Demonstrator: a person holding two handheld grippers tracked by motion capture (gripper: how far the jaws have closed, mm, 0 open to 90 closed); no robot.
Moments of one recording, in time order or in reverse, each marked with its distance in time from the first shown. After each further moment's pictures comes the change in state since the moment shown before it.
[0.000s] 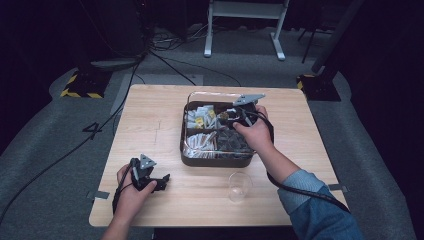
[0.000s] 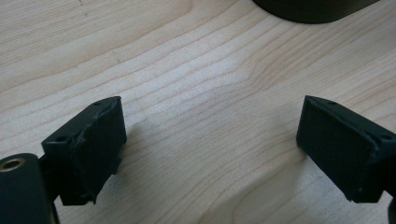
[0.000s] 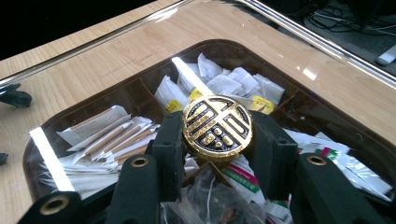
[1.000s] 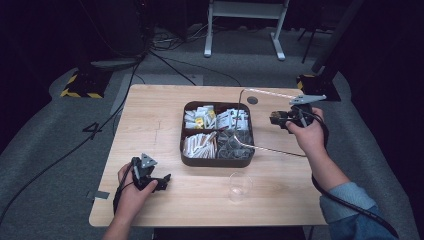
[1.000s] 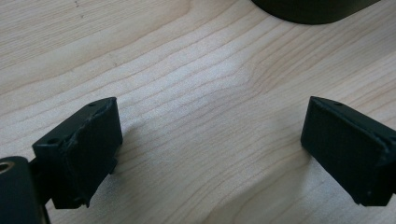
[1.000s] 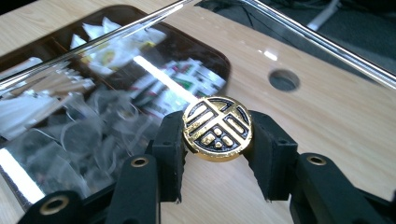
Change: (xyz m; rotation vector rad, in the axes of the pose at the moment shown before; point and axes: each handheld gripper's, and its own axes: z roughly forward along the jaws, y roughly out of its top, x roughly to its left) left arm 0.000 0.002 0.002 0.005 -0.001 0.004; right arm -0.080 -0.060 -0.118 0.044 -0.176 0.120
